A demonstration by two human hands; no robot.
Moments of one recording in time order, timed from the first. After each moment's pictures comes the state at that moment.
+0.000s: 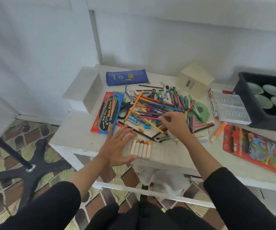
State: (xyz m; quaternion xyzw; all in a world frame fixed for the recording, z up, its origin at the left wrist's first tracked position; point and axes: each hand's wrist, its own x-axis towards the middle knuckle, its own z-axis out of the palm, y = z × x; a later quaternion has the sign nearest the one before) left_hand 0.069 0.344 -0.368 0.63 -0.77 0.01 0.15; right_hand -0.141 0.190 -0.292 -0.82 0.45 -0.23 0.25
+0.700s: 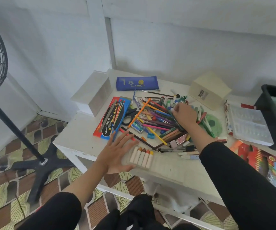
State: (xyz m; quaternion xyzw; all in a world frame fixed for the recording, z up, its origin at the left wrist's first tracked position) left_hand 0.065 0.342 -0.367 0.67 -0.74 0.00 0.06; right_hand -0.118 0.085 -0.308 -0.82 0.53 -0.15 0.14
